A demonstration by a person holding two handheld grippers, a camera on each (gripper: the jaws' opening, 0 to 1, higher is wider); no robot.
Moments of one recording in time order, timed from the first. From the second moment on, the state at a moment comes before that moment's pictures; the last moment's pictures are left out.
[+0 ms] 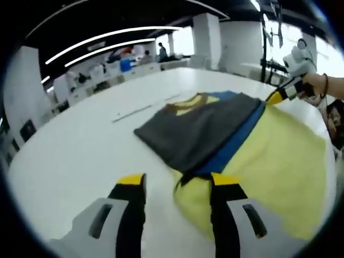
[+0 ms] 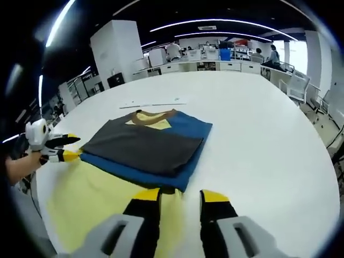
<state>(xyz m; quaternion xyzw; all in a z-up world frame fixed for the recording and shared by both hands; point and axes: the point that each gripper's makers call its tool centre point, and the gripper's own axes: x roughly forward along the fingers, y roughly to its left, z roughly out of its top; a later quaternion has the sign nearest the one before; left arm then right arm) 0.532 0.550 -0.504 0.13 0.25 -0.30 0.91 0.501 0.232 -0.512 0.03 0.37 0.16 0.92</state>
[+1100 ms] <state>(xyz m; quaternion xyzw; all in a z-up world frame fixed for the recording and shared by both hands) 0.456 0.551 -0.410 0.10 0.21 -0.33 0.91 0.378 0.233 -0.487 0.04 0.39 0.15 0.91</state>
